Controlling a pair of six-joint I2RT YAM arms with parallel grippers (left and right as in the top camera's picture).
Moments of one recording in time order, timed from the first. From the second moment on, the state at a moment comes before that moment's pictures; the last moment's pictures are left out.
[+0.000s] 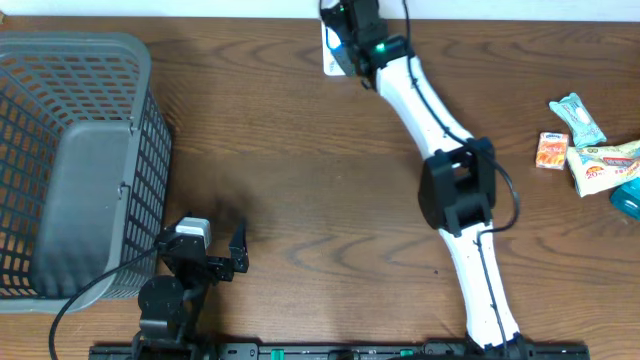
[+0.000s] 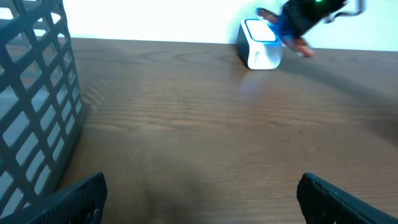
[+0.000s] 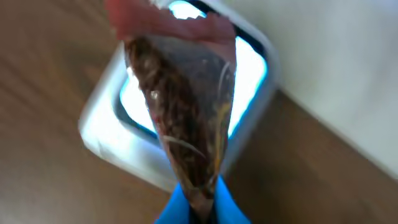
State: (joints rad) left arm -0.10 0.02 0.11 -0.34 0.10 -0.09; right arm 0.38 2.54 2.41 -0.72 0.19 -0.29
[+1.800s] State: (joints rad) left arm -0.10 0.02 0.11 -0.34 0.10 -0.09; right arm -0.35 1.92 2.13 -1.22 0.25 0.33
